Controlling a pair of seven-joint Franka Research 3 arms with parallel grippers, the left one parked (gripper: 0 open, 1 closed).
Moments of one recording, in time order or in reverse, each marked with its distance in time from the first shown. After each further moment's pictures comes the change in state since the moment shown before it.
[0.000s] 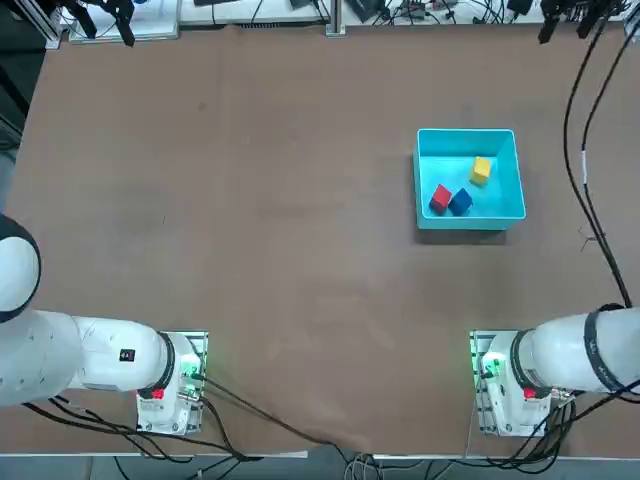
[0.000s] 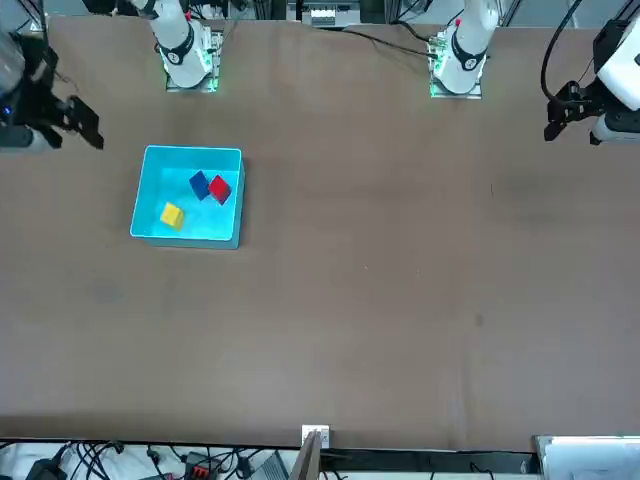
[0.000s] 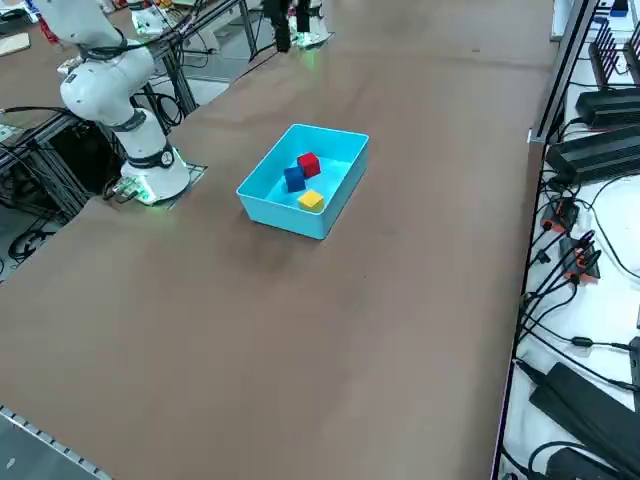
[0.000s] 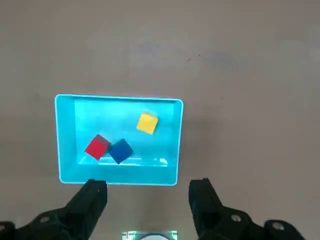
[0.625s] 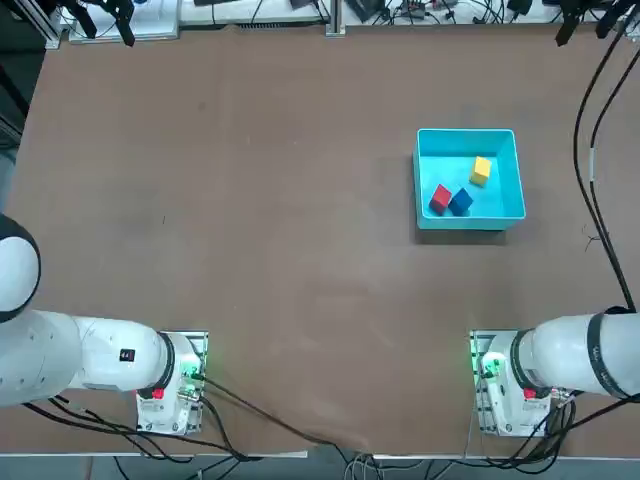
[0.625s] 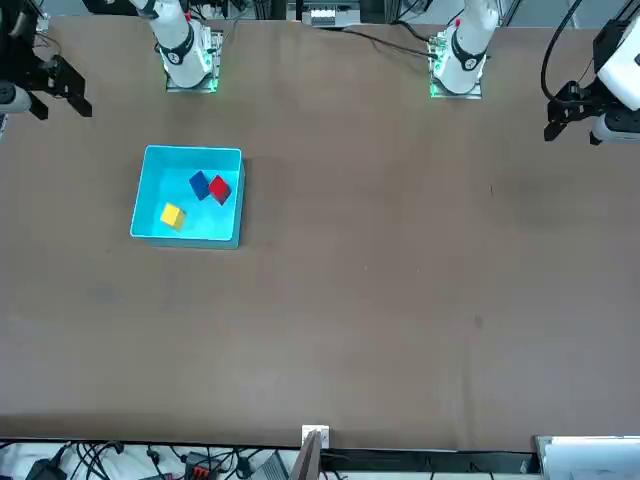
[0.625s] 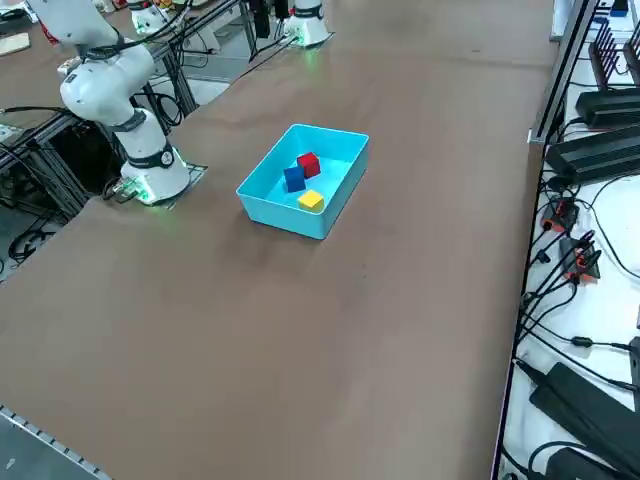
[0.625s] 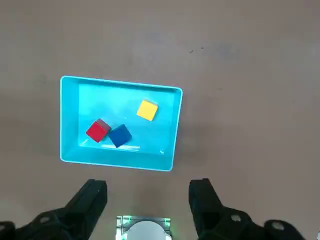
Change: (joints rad) arm -0.001 -0.051 -0.043 -0.002 0.028 -0.054 -0.089
